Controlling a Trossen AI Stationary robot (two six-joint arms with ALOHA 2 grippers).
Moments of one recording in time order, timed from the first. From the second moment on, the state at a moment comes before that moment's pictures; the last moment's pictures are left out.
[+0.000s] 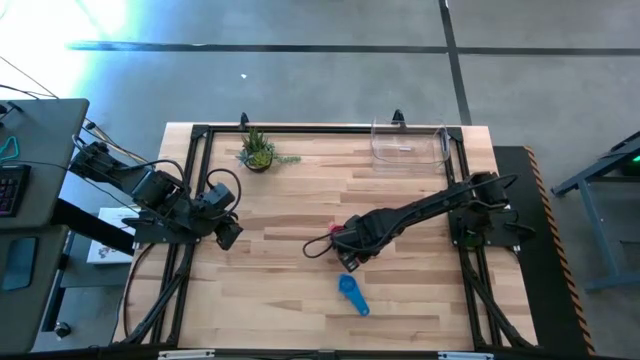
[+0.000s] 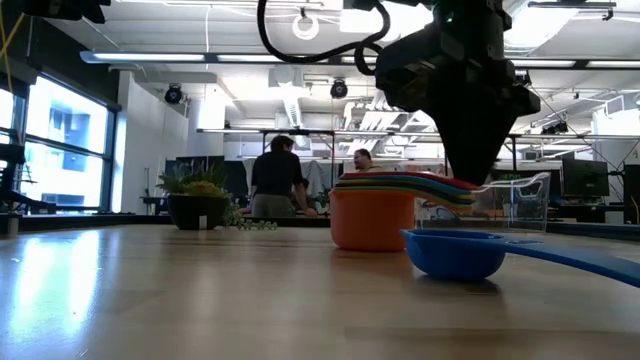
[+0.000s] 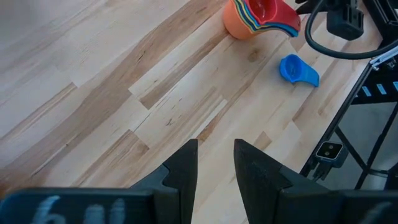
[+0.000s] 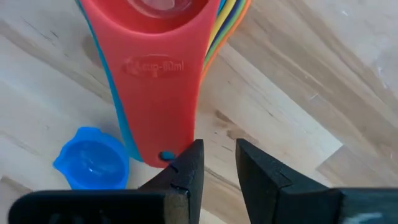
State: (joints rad) left arm -0.47 1.00 1.13 -1.15 -0.27 -1.24; right arm 0.26 1.88 1.40 -1.03 -0.02 1.15
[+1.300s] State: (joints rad) left arm -0.47 1.00 1.13 -1.15 -0.30 -1.24; right arm 0.33 1.96 1.55 -0.80 0.00 1.29
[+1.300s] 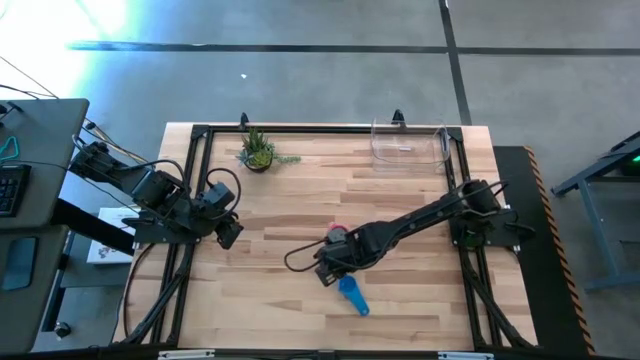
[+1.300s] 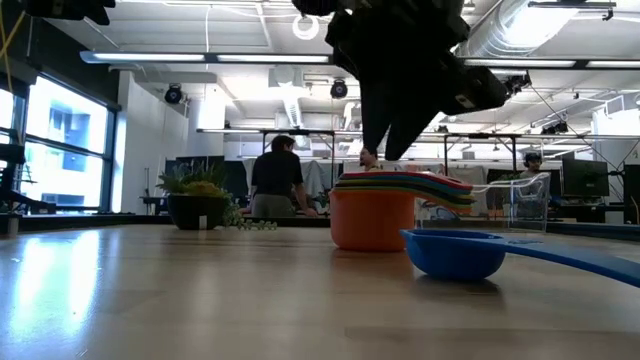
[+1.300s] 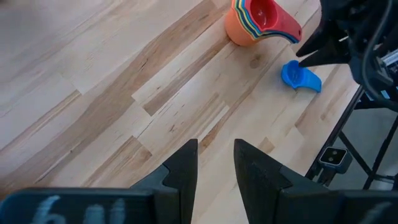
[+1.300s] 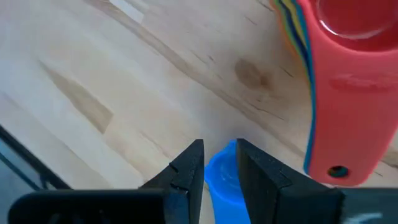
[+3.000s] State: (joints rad) left arm -0.47 1.00 1.13 -1.15 -0.30 -1.23; right arm 0.41 1.93 1.88 -1.53 0.16 1.23
